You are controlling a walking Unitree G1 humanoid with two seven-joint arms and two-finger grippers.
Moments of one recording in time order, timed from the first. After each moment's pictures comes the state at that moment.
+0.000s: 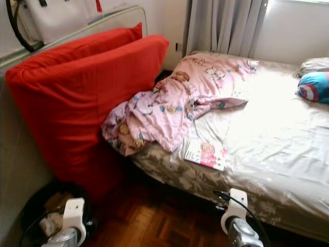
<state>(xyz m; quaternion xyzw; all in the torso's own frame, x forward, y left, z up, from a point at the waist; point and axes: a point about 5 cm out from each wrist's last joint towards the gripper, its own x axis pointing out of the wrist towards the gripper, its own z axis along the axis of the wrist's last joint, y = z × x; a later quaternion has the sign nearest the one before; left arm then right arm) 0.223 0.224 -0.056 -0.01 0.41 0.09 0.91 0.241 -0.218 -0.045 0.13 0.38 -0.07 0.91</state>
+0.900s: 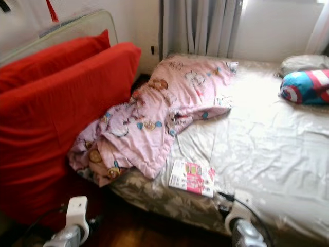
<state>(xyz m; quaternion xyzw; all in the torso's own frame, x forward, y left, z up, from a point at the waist) 0.226 0.221 -0.055 -0.01 0.40 0.08 0.91 0.245 -0.215 -0.043 0.13 0.36 -0.06 0.92</state>
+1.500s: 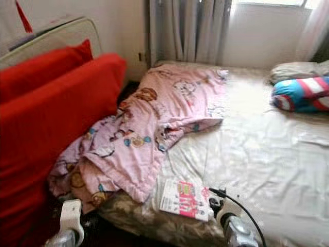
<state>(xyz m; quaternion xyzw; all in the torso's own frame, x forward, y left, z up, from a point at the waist) 0.231 0.226 -0.049 -0.03 0.38 0.09 0.92 0.245 -0.212 -0.042 0.13 0.34 -0.05 0.93</state>
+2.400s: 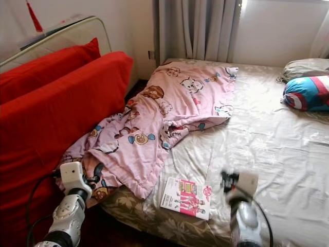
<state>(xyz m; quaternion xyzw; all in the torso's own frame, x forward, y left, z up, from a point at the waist) 0.293 0.201 0.023 -0.06 0.08 0.06 0.99 0.286 -0.228 0.024 0.08 0.07 -0.06 0.99</state>
